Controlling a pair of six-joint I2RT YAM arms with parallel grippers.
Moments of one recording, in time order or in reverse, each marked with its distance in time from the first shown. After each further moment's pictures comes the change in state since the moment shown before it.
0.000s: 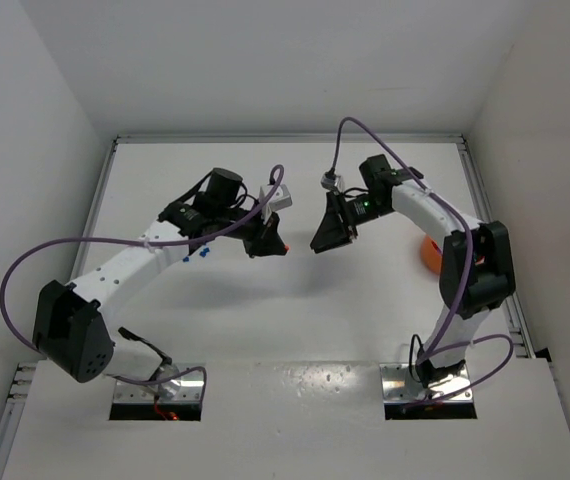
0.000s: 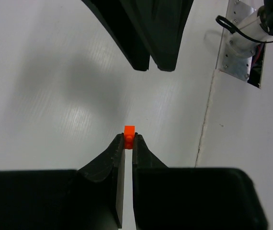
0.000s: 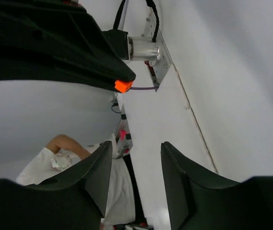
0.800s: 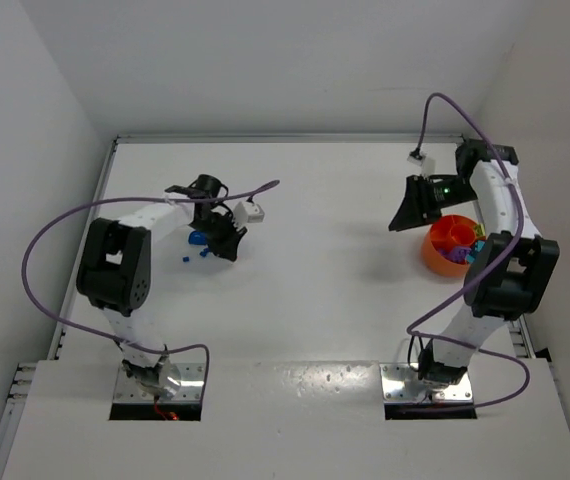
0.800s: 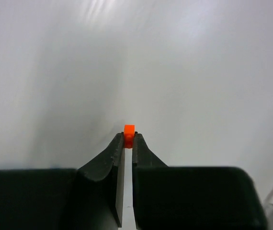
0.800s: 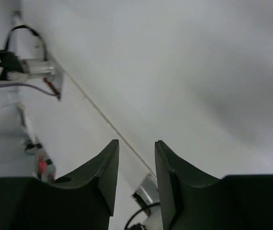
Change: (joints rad) left arm 0.304 0.455 0.071 -0.264 -0.260 0.523; right arm -0.490 -0.031 0.236 -0.469 0.435 -0.517
